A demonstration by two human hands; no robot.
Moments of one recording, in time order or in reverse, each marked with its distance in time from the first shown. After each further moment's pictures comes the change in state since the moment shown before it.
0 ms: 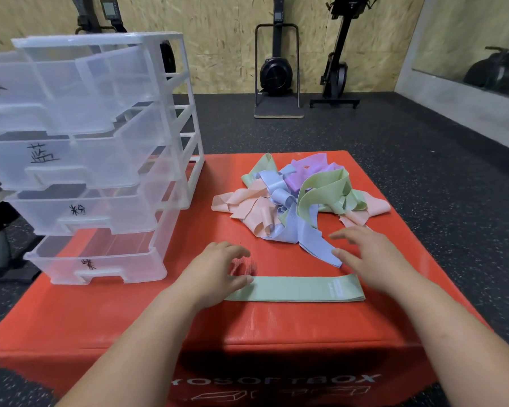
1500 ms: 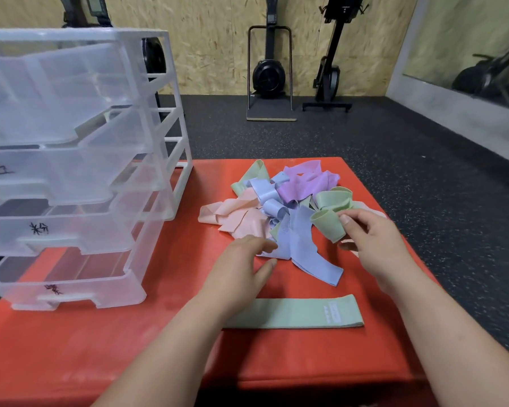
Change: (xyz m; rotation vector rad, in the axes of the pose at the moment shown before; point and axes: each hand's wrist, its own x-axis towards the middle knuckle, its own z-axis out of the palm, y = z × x) left_hand 0.053 0.050 0.020 -0.288 0.207 0.073; right_hand 0.042 -0.026 -0.021 0.753 0.288 0.165
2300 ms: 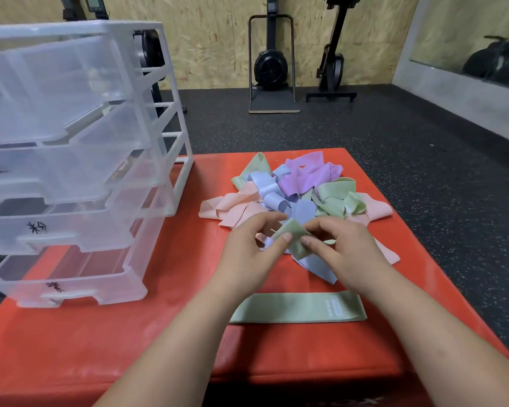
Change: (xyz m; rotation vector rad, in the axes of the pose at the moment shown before) left_hand 0.016 0.033 0.002 -0.442 0.125 -0.084; right_hand -0.022 -0.008 0.025 -0.316 -0.278 -0.349
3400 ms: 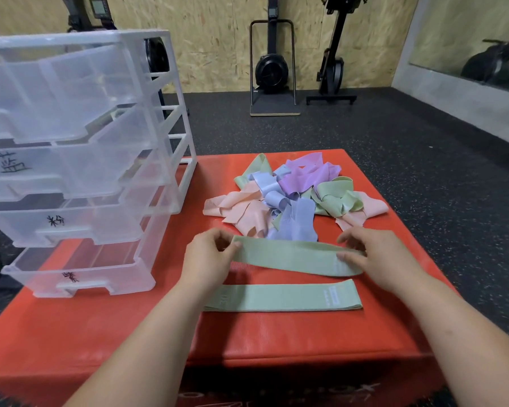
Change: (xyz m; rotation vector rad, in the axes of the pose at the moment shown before) left_hand -0.018 -0.048 -0.053 0.334 0.203 -0.305; right_hand -0.032 0.049 -0.039 -0.389 -0.089 0.278
